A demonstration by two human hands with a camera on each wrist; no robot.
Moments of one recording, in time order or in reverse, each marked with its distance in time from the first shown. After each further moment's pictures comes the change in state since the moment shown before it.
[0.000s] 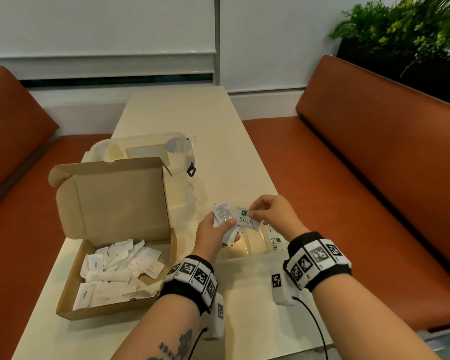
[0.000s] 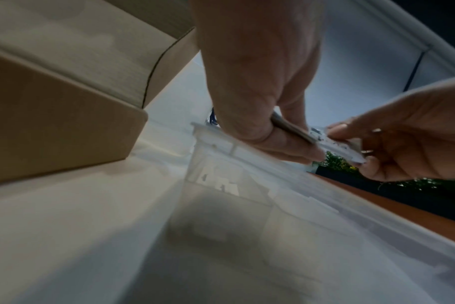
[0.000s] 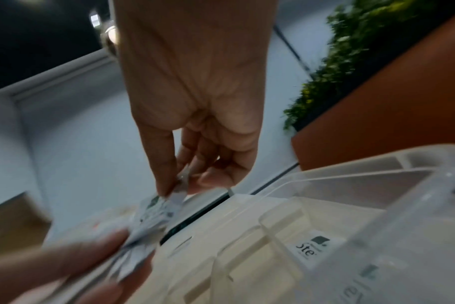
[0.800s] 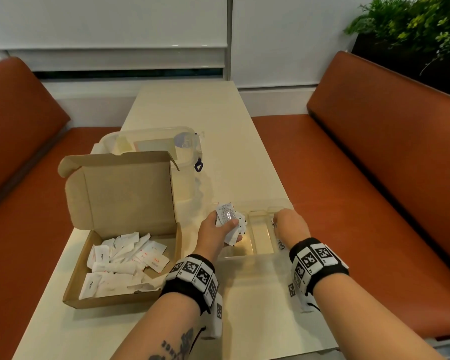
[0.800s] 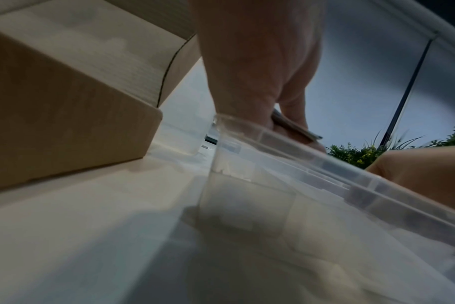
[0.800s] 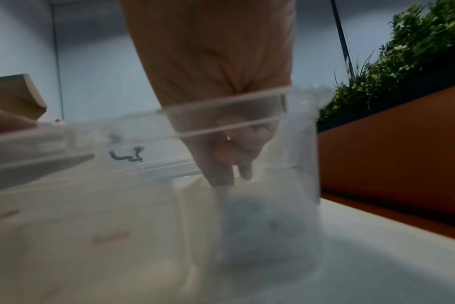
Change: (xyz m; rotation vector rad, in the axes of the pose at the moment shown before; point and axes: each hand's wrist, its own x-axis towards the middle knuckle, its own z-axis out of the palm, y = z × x) left_hand -0.002 -0.003 -0.008 0.005 0.029 -0.020; right_hand 0.019 0.054 0.013 -0.856 0.007 0.093
